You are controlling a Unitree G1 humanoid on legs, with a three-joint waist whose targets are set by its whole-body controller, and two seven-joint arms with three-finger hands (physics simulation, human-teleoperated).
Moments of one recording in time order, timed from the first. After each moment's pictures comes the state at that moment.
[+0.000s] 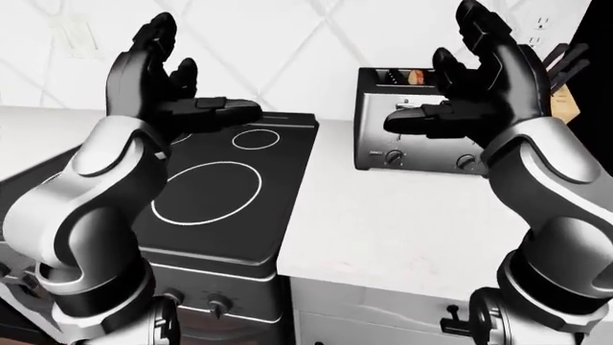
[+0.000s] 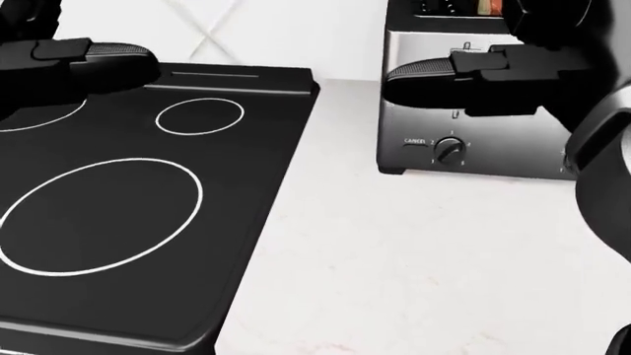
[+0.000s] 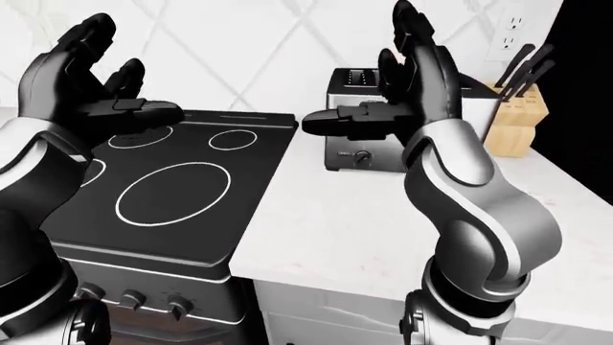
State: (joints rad) left arm -0.80 0.40 0.26 -0.44 -0.64 1.08 0.35; right arm -0.79 -0.34 -0.23 -0.60 0.58 1.16 -0.33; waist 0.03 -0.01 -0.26
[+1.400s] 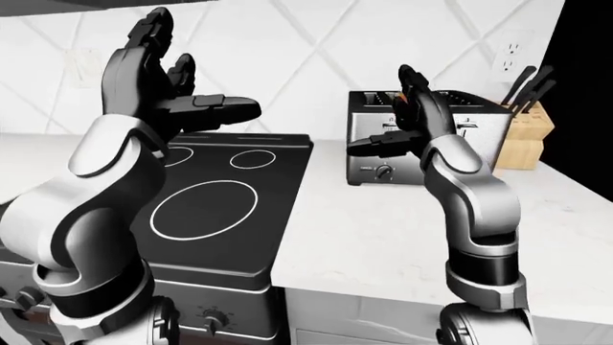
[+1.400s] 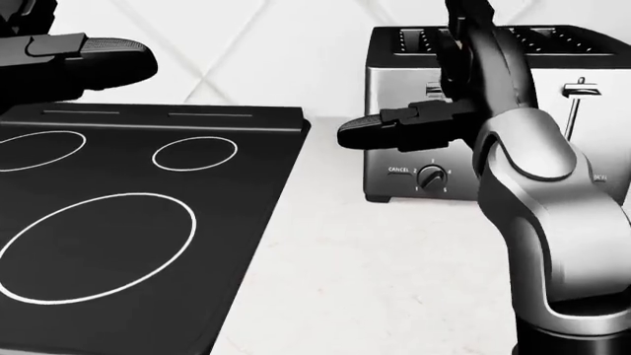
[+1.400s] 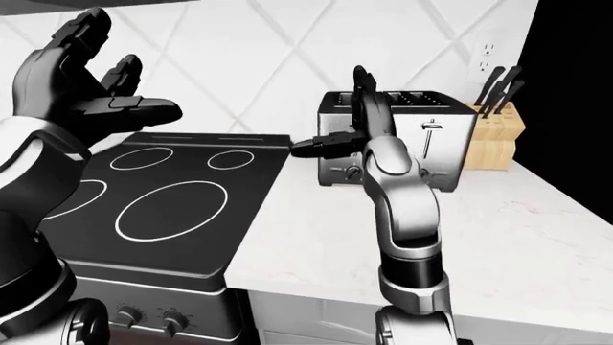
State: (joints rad) left arm -0.80 0.40 0.26 -0.45 -0.65 1.06 0.35; right arm -0.74 -0.18 -0.09 -0.18 0.08 0.88 -0.03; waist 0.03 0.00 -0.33
